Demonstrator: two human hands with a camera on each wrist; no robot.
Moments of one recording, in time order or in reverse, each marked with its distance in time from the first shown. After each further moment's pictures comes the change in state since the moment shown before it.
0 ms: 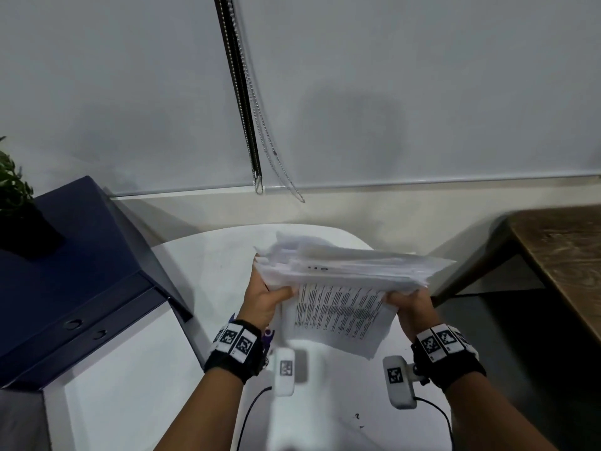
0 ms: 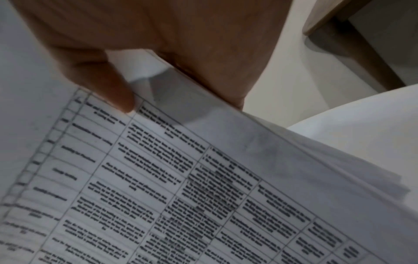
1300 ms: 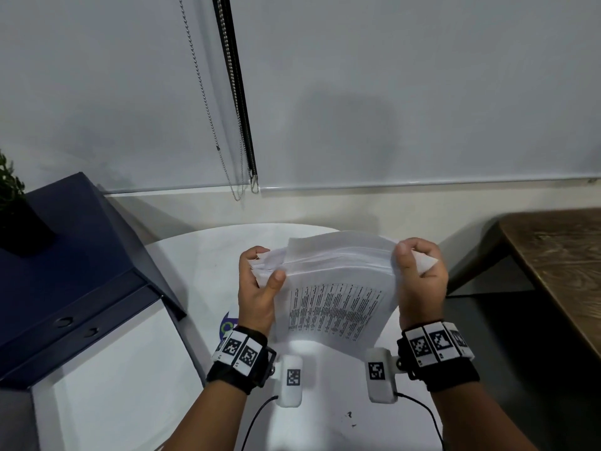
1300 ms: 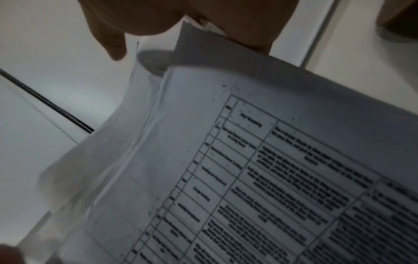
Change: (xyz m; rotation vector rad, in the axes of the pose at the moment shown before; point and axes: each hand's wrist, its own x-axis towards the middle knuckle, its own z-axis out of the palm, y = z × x) left_hand -0.013 0.011 0.021 0.017 0.174 0.255; right_hand -0.022 -0.063 0.043 -0.011 0.307 -0.461
